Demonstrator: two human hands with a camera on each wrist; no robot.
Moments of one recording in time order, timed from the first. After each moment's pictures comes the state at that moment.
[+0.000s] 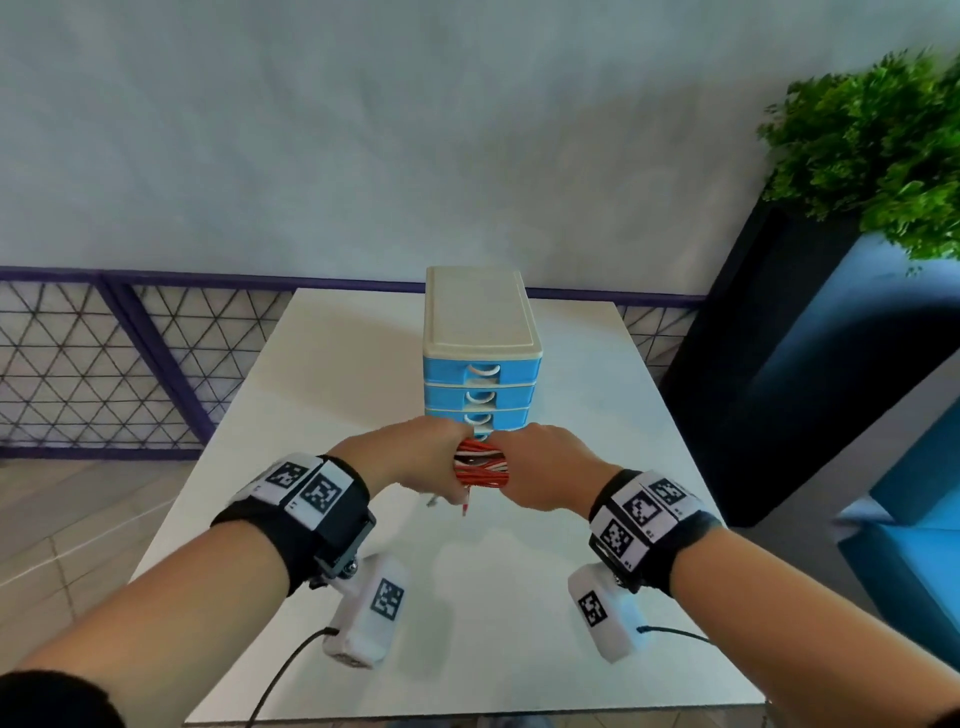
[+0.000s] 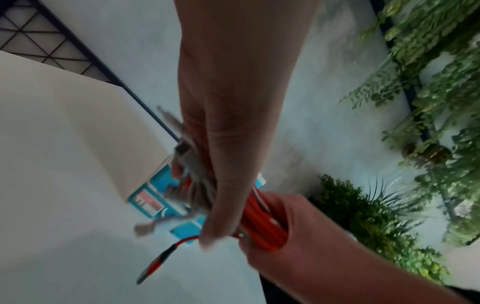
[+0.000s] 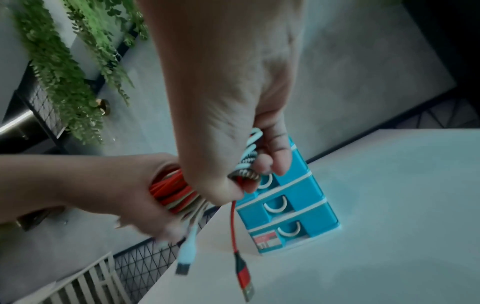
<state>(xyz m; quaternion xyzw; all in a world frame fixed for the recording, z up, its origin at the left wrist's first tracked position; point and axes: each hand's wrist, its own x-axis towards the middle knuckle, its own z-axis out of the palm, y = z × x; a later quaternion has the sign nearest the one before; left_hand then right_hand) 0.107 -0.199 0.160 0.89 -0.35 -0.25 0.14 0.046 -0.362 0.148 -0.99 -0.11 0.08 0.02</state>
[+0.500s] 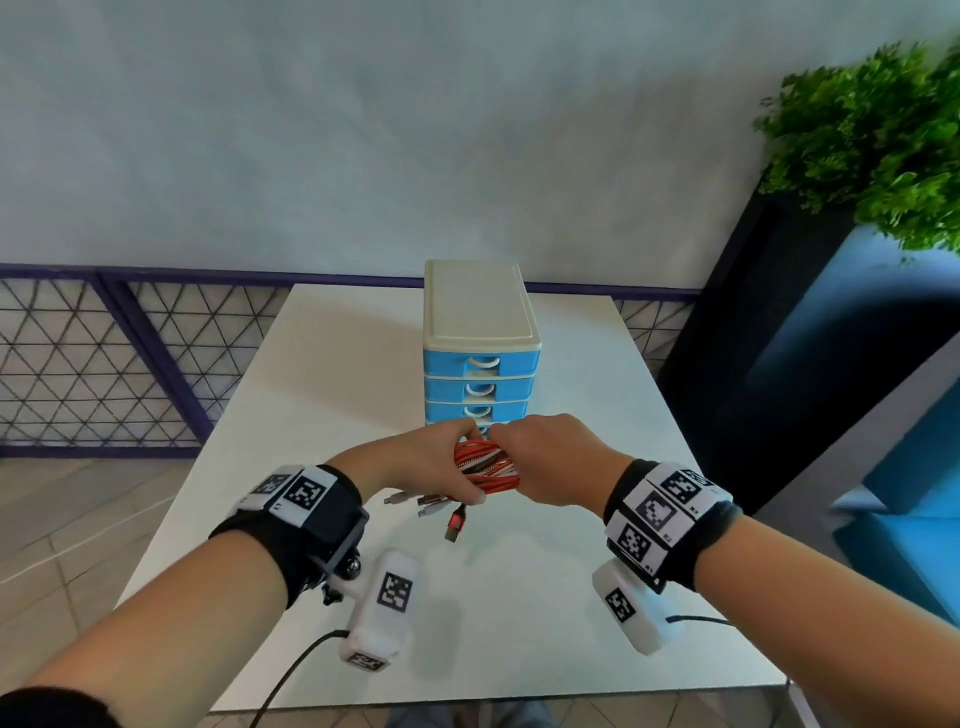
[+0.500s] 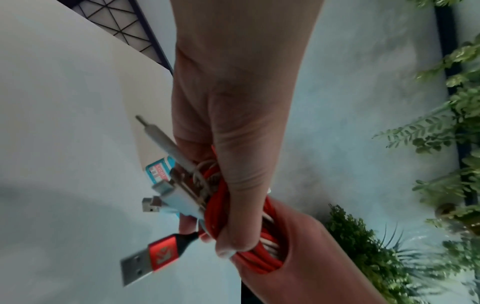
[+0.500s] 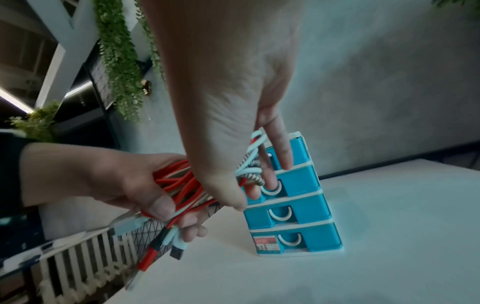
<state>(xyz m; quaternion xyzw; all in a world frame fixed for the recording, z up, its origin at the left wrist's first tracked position) 0.099 -0.193 0.146 0.85 -0.30 -0.31 0.29 0.035 -0.364 0.160 -0.98 -0.17 0.04 -0.05</state>
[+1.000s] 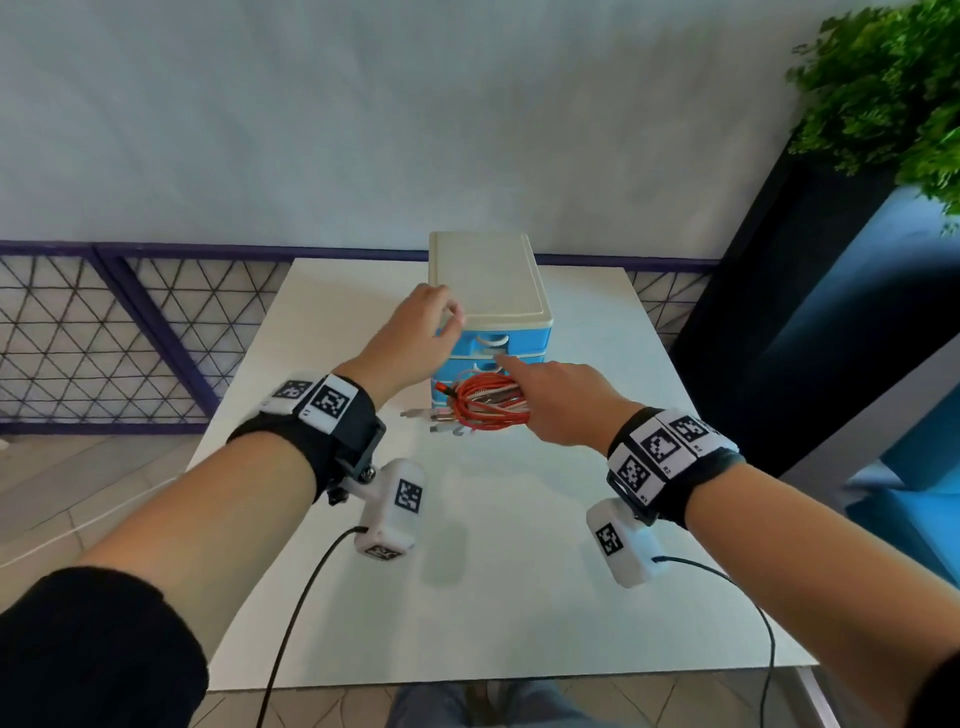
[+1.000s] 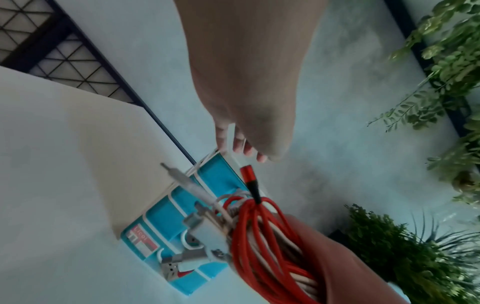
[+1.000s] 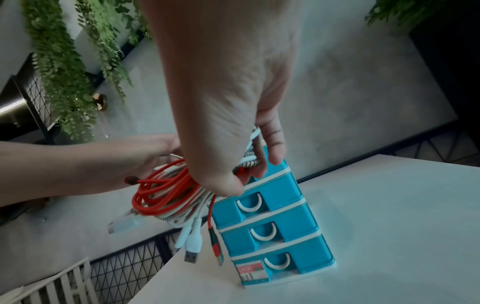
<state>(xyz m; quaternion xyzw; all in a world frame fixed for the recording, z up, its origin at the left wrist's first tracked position) 0.171 -0.203 0.171 0.89 -0.30 0.01 0.34 0.071 -0.378 0.161 -1.00 -0.09 0.04 0.00</state>
